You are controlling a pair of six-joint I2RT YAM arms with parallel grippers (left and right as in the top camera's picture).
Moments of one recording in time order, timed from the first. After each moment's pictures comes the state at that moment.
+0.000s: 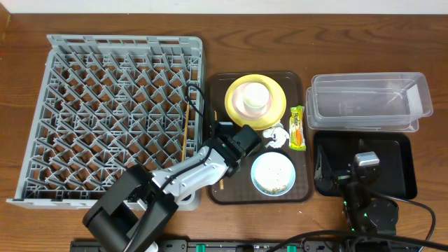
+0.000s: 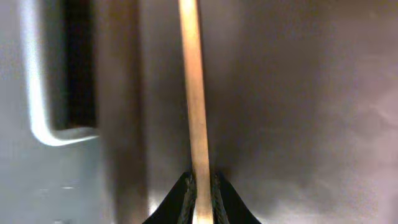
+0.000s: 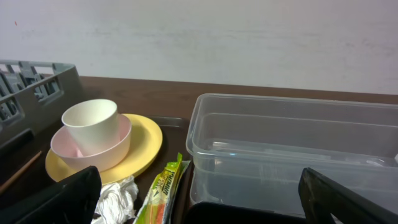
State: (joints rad) left arm -0.80 1.73 0.90 -0.55 -0.27 -0.77; right arm 0.06 0.02 0.01 -0.06 -0.10 0.04
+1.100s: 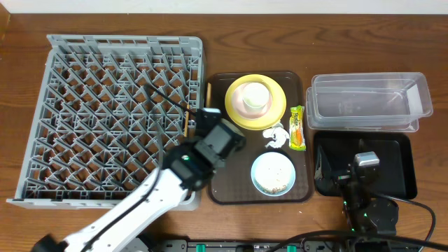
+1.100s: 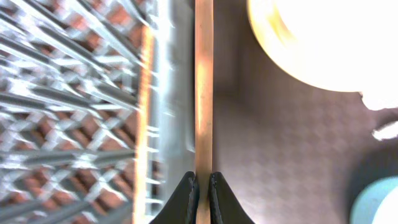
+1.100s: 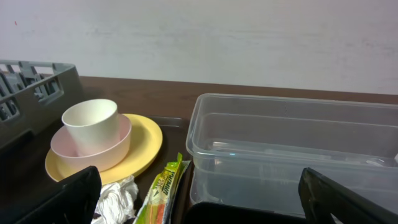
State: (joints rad) left arm -0.75 1.29 0.91 -0.73 -0.43 -0.58; right arm 0.06 0.02 0.01 -0.06 -0.10 0.04
